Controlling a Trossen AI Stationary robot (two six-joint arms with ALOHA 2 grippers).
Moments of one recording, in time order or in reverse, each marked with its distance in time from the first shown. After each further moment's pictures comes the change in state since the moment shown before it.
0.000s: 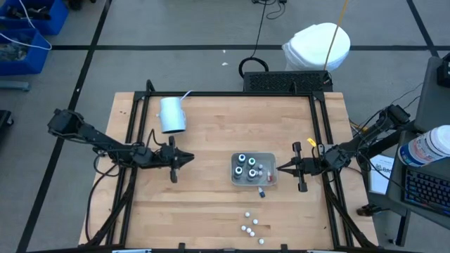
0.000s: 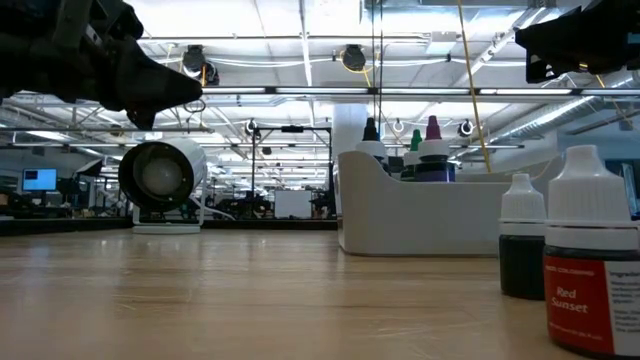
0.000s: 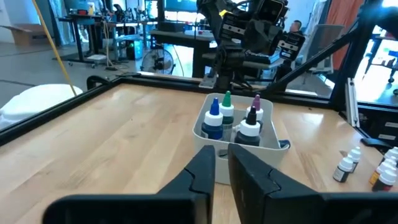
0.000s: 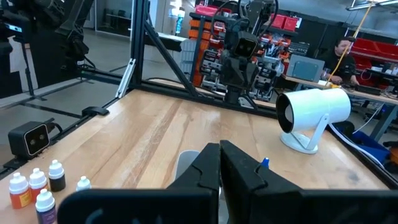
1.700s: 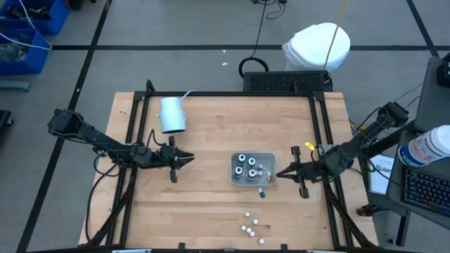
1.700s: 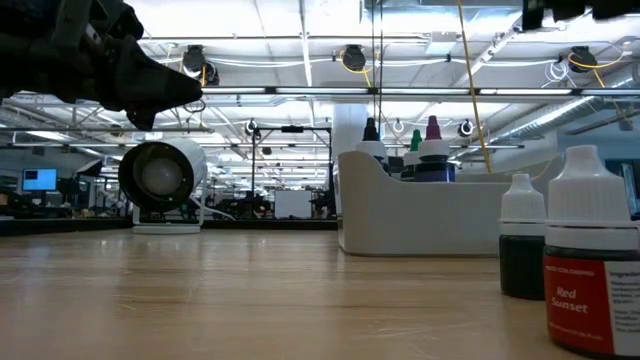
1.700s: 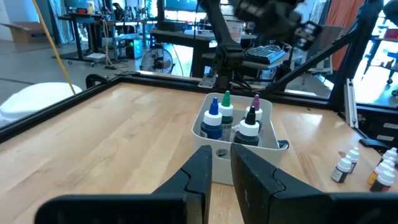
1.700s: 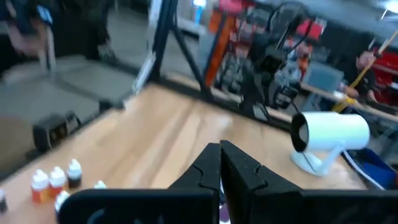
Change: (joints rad) left arm 0.000 0.000 0.000 -0.001 0.002 -0.011; right arm 0.067 0.115 0.208 -0.176 0.002 -0.079
